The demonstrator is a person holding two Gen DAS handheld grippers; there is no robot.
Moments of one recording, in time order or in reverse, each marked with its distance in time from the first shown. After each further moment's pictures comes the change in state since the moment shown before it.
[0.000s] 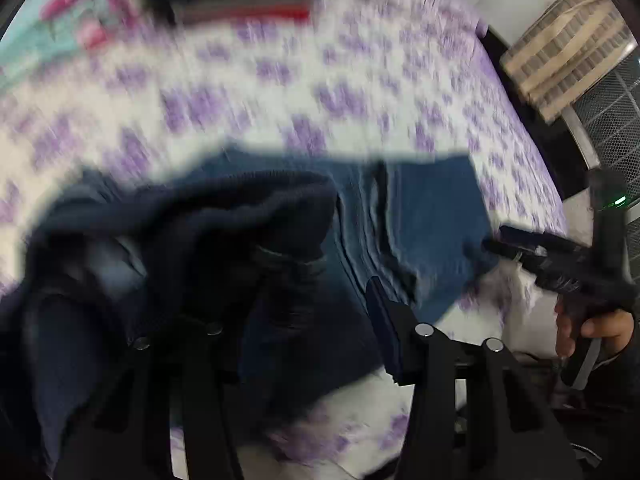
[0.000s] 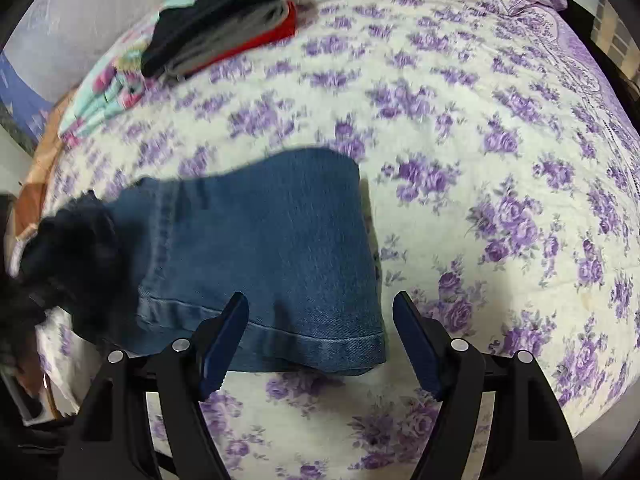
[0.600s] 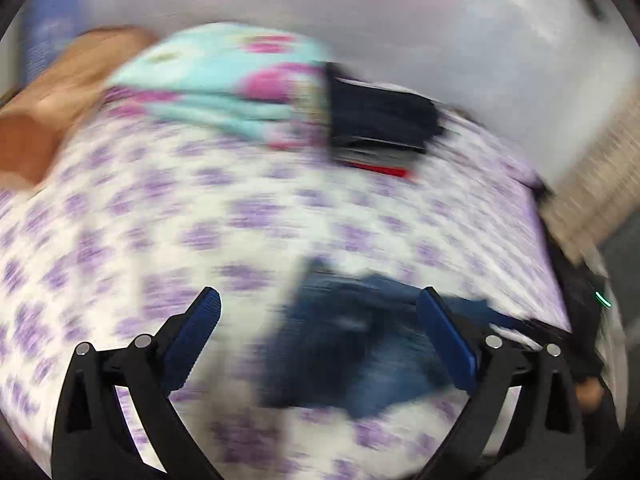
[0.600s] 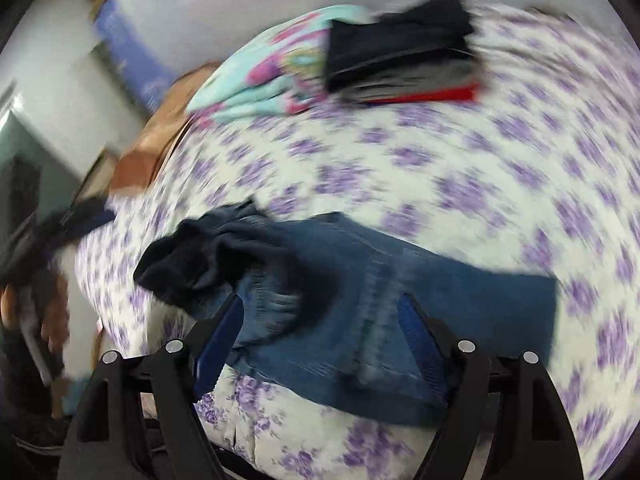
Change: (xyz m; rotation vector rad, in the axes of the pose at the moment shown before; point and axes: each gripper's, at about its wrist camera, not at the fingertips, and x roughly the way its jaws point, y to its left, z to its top) left arm -0.180 0.103 -0.056 -0.332 -0.442 0.248; right arm -0.024 0.146 0.030 -0.330 -0.058 0.319
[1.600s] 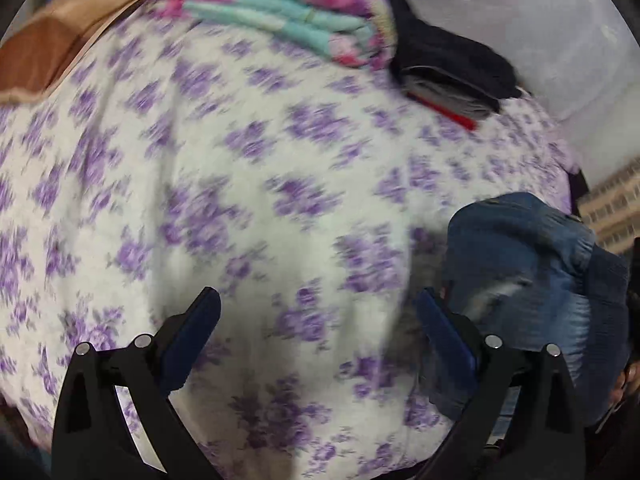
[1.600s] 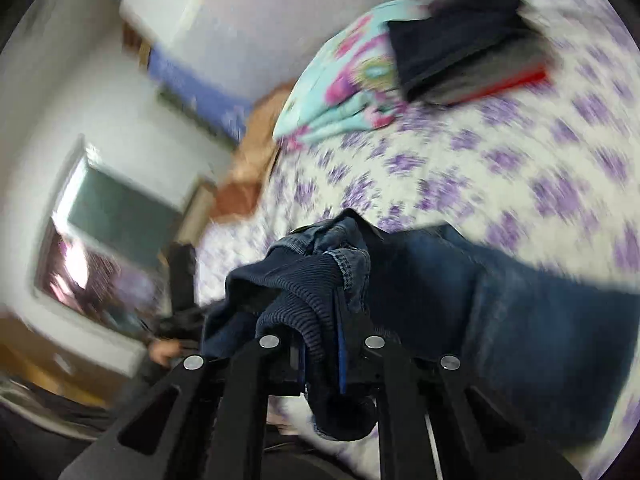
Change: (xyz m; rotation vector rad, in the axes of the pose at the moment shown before) left arm 0.061 0.017 -0.025 -0.060 0.222 -0.026; right arm -0.035 -0.050 0.013 0.253 -0.038 0.471
